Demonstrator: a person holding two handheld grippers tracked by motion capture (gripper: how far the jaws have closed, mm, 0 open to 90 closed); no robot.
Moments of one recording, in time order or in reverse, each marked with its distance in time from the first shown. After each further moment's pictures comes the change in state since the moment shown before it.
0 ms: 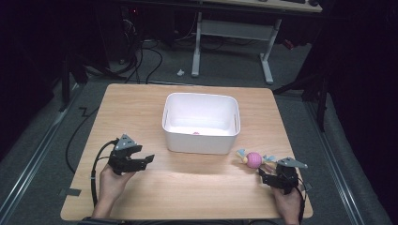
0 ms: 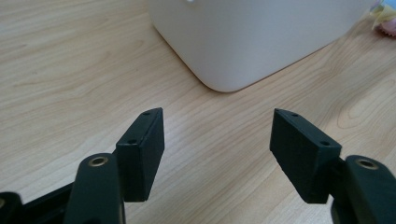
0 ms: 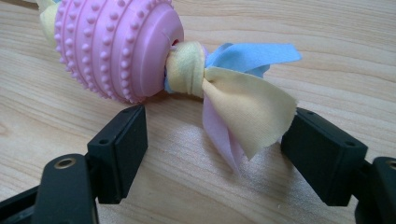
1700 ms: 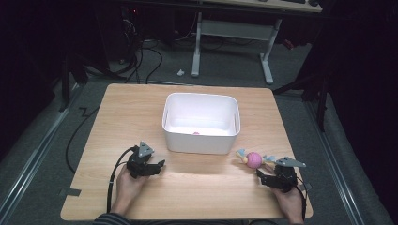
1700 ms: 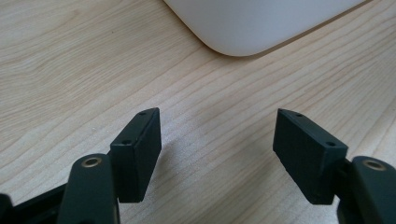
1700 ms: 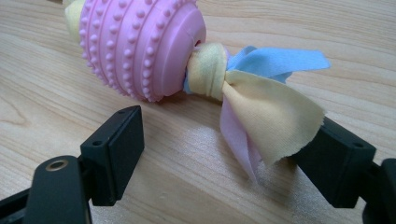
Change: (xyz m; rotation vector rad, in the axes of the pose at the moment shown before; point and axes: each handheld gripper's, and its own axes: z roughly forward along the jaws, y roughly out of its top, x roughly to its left) left arm -0.014 -0.025 0.065 0.064 0.093 0.057; right arm 0.001 0.002 0.002 0.004 0.053 -0.051
